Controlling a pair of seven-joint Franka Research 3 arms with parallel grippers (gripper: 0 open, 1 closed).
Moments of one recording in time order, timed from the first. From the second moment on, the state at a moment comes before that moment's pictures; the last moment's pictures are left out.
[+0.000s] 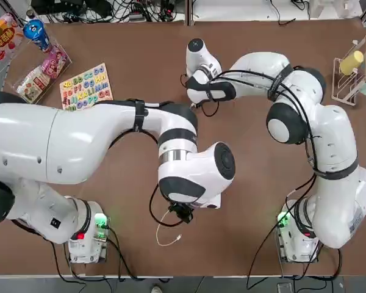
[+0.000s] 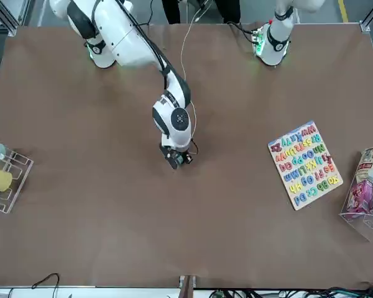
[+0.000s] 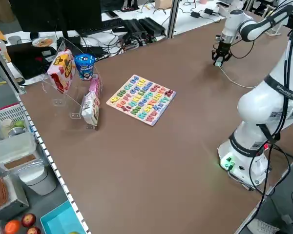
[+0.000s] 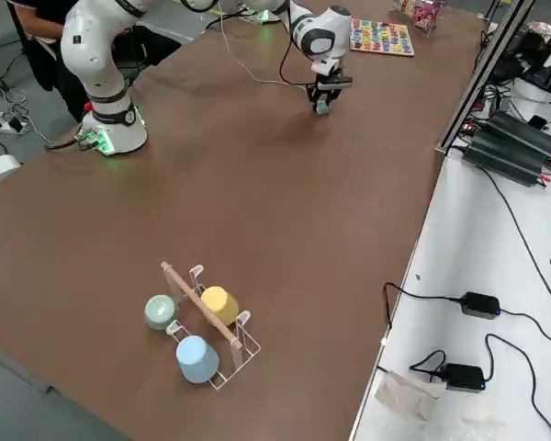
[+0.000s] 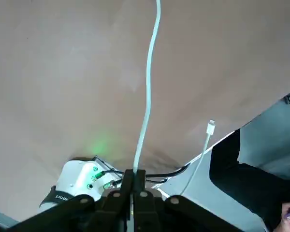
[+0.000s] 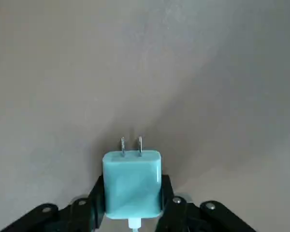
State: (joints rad) left arm -0.48 0.13 -1.09 -1.91 0.01 1.54 -0.69; right arm 0.70 0.85 0.08 -1.44 -0.09 2.26 1.66
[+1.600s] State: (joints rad) left arm -0.39 0.13 -1.08 -1.88 0.01 1.53 -0.63; right arm 0.54 0.87 0.05 -1.27 -0.20 2.37 0.72
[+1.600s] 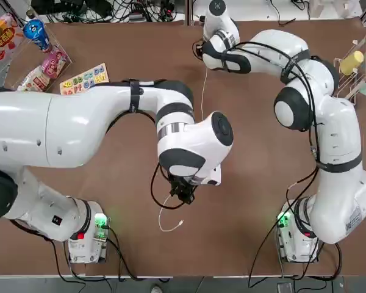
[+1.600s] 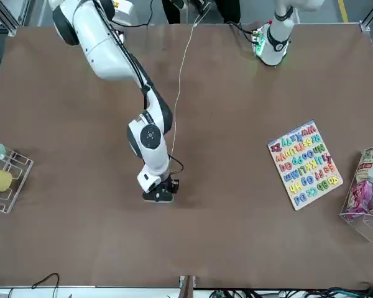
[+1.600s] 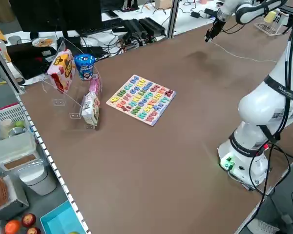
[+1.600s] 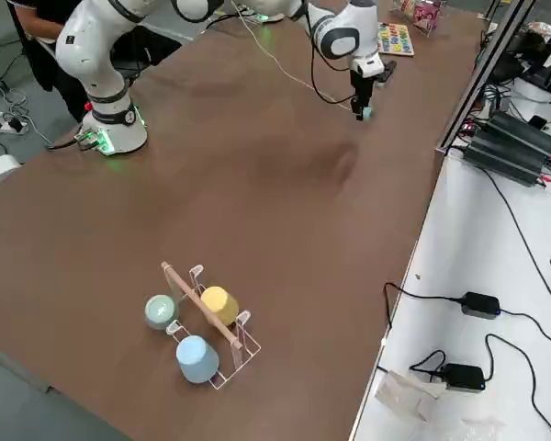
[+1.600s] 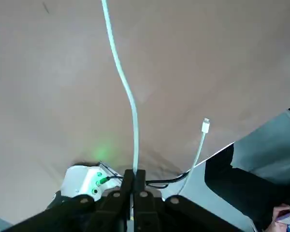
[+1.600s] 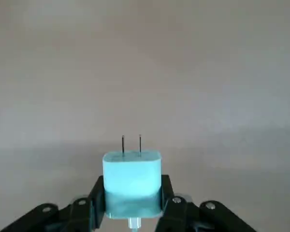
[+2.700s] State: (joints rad) left arm -0.34 0.13 -1.07 -1.89 0.06 1.55 -0.61; right arm 0.53 0.98 -0.02 -1.23 -0.22 2.59 0.61
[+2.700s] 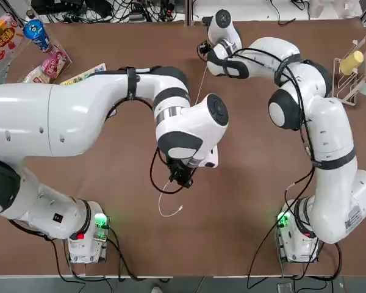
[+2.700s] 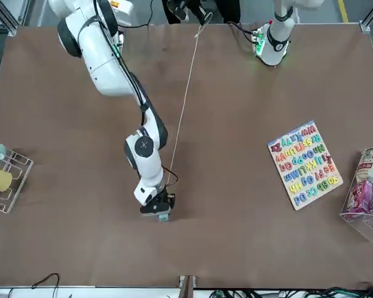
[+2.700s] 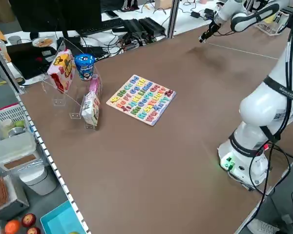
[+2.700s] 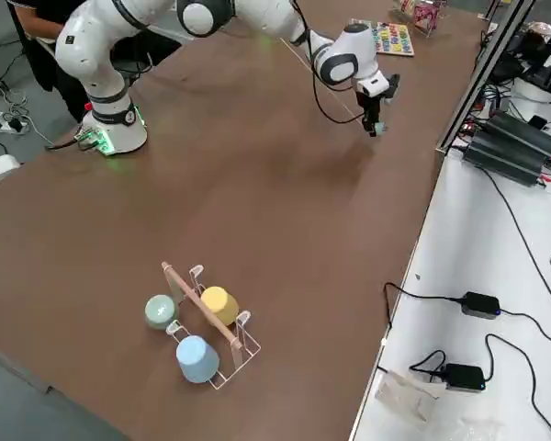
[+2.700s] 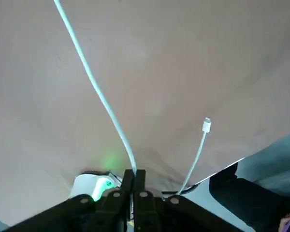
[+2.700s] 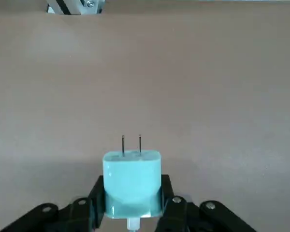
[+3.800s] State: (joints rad) left arm -0.34 0.15 -1.07 -1.90 0.05 1.56 -0.61; right arm 0.53 1.03 -0.03 -1.23 -0.22 2.59 0.62
